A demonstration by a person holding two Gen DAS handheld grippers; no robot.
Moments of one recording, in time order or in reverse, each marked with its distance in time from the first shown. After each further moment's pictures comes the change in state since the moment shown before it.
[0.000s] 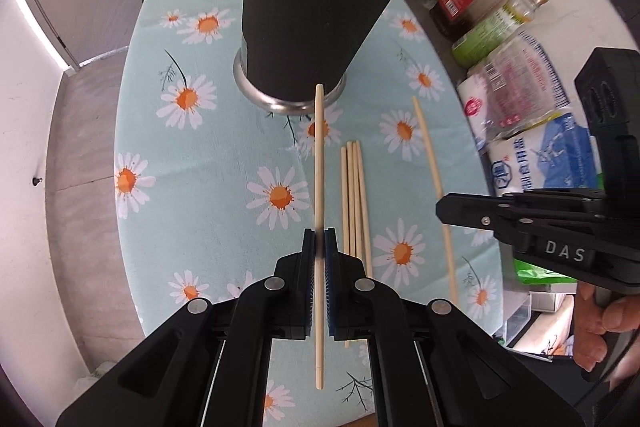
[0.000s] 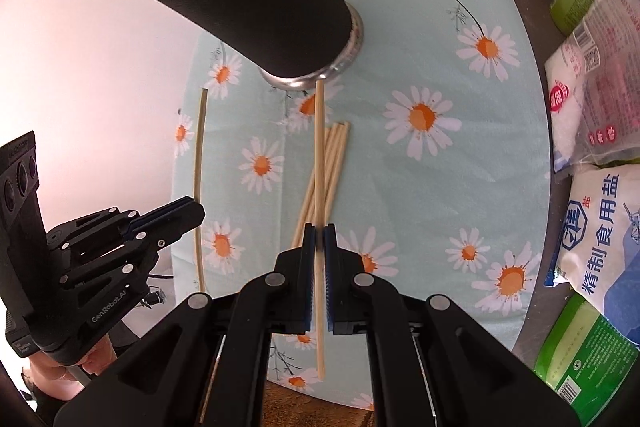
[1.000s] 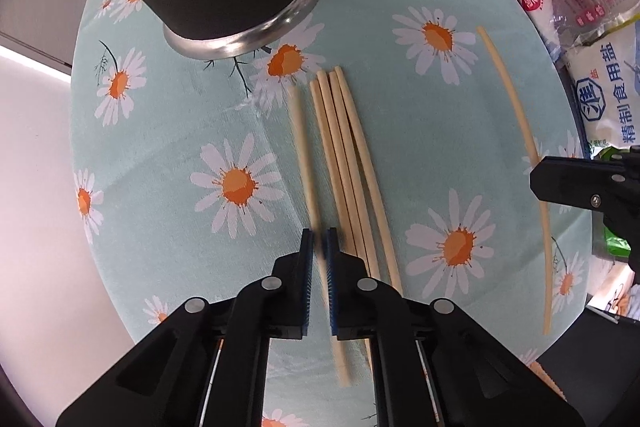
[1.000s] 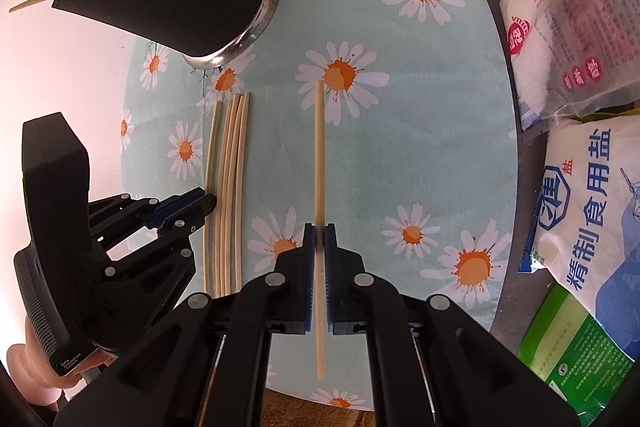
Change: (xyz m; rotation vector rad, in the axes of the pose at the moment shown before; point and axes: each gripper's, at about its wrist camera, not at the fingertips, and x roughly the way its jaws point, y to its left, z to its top) left arm 0.130 -0.073 0.013 0.151 0.247 0.272; right arm 0.009 -0.071 -0.008 0.097 0.127 -0.059
